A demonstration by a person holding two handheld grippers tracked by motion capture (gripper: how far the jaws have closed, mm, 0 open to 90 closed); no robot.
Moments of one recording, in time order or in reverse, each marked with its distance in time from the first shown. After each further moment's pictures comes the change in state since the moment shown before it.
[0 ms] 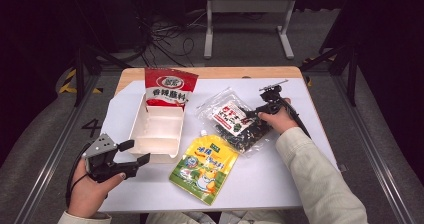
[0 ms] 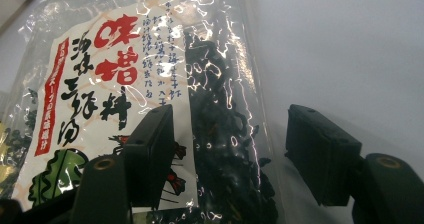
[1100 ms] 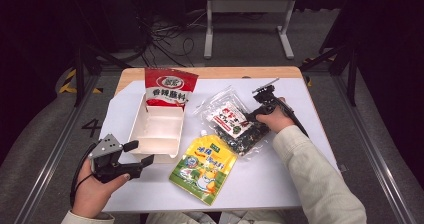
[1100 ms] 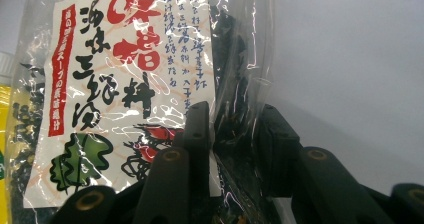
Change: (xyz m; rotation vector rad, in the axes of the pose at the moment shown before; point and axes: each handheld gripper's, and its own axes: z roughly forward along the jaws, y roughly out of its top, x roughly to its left) left arm -0.006 0.002 0.006 0.017 -0.014 0.024; right arm 0.025 0.008 -0.002 0.132 -0.030 -0.066
